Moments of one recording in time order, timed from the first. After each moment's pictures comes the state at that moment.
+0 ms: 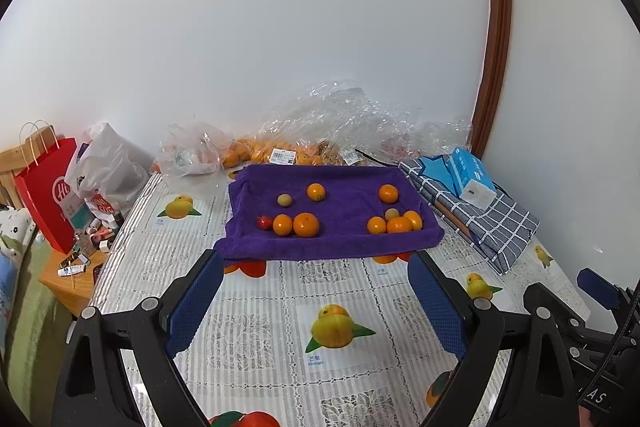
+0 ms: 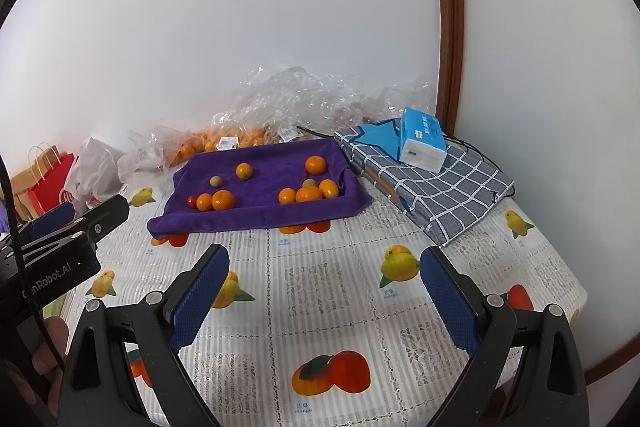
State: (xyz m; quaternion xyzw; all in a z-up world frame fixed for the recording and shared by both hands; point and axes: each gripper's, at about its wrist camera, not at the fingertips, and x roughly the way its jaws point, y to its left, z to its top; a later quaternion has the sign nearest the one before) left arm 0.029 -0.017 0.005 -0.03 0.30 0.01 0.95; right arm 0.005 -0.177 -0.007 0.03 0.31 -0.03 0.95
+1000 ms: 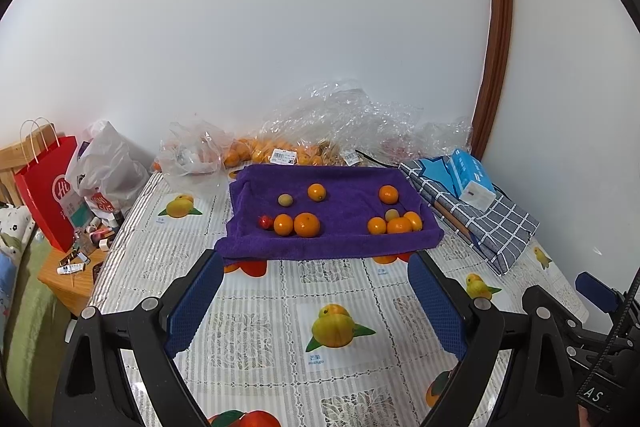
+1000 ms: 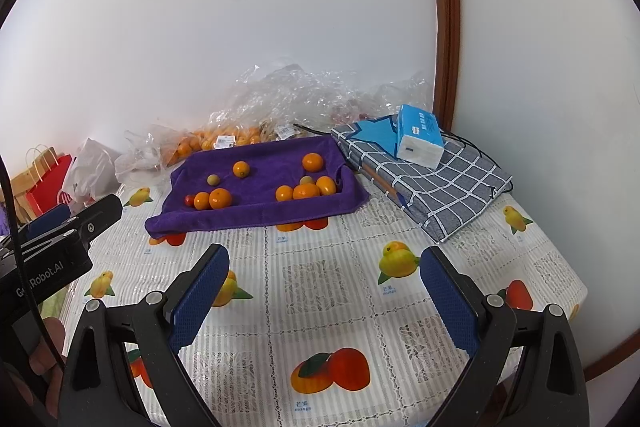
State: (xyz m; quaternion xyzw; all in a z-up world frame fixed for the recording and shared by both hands) left arm 0.029 -0.015 0.004 -0.03 0.30 0.01 0.95; right arm 0.003 -0.178 -0.010 0.03 0.31 -0.04 0.95
